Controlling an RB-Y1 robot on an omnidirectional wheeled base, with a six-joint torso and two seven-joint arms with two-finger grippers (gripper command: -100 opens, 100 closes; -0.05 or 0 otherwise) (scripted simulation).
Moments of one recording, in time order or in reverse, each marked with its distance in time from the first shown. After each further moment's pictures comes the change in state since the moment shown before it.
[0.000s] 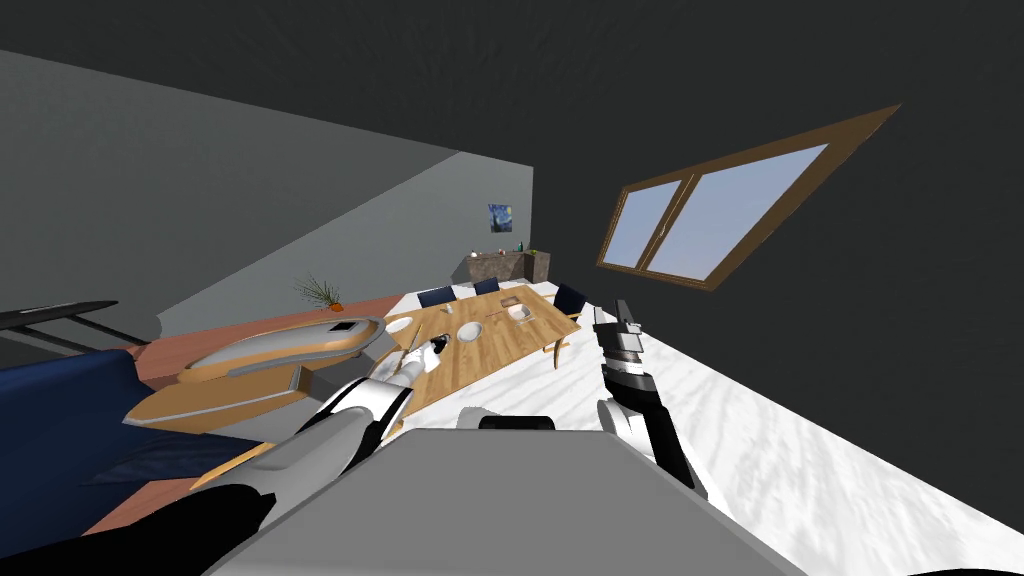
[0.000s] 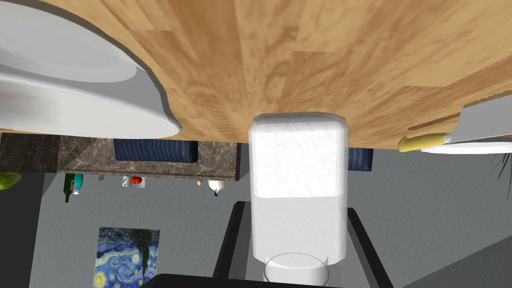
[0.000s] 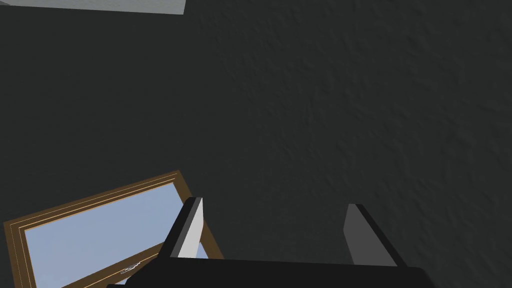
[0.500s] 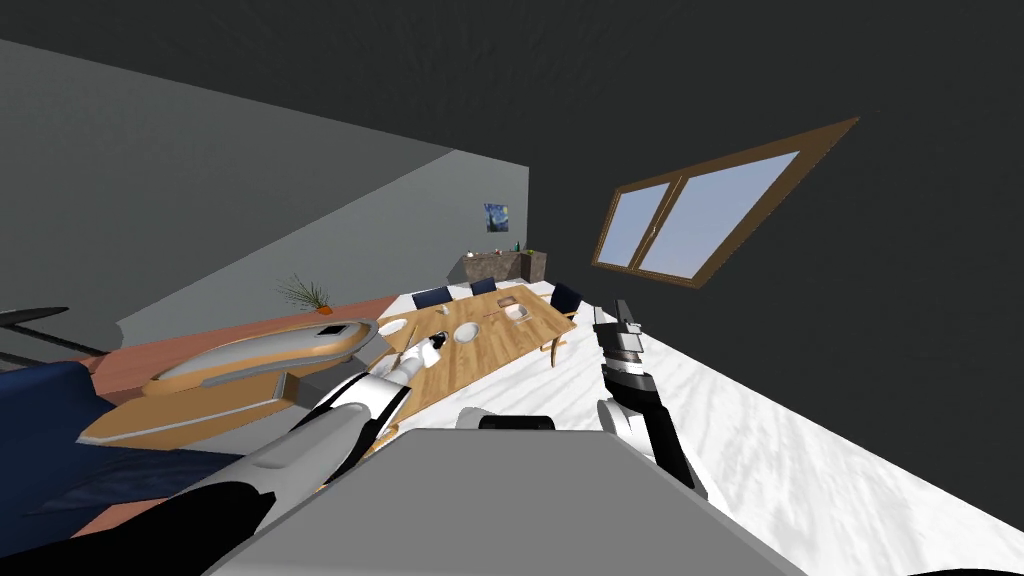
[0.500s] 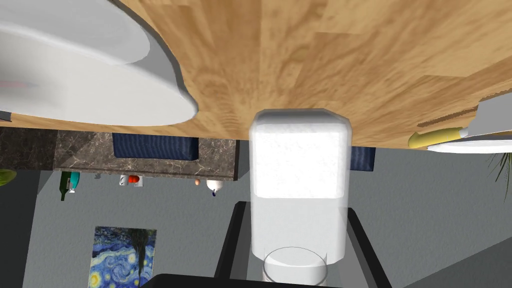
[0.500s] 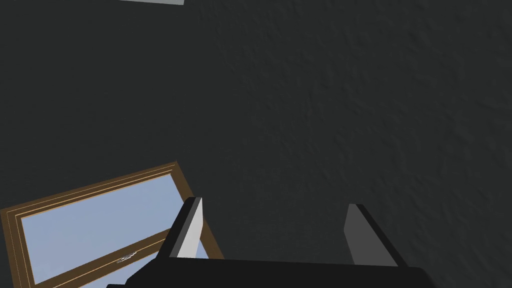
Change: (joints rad) left arm -0.024 0.037 -0.084 -0.015 0.164 0.055 -0.046; right arm 0.000 0.000 0.000 0.000 0.000 0.000 0.000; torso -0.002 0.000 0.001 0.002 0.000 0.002
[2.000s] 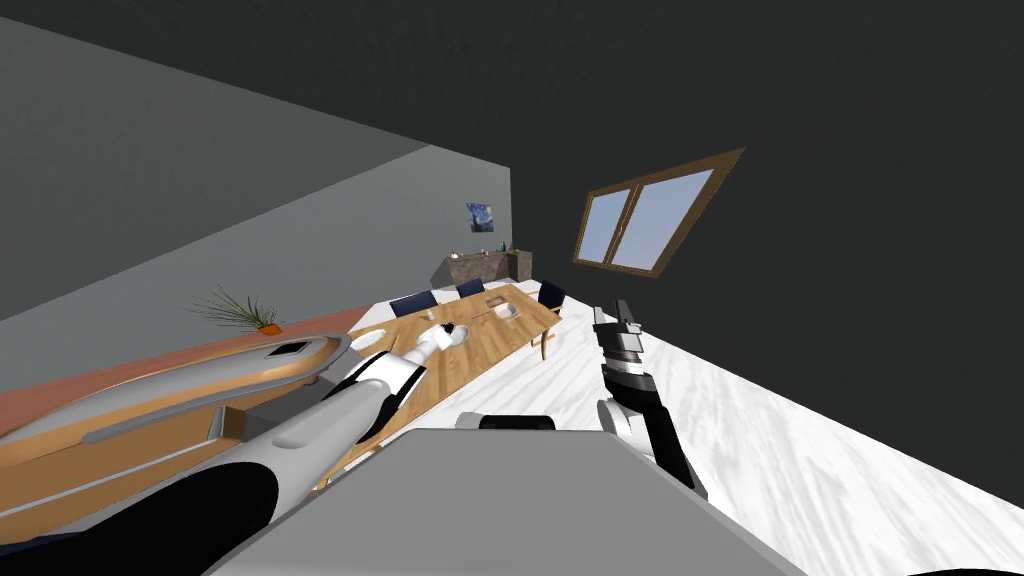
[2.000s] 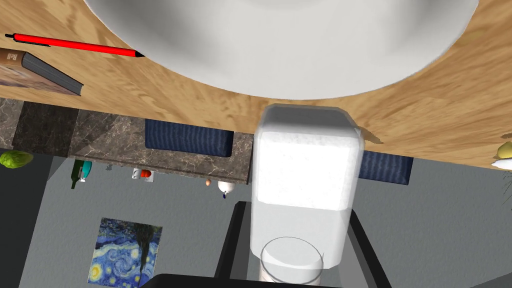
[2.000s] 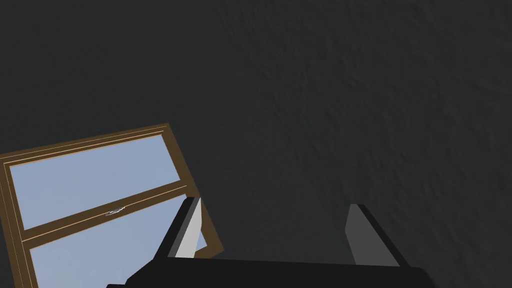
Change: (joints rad) left arm -0.181 -0.052 -0.048 0.093 0.143 0.147 0.020; right arm 0.000 0.000 0.000 0.000 0.000 0.000 0.000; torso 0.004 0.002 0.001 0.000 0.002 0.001
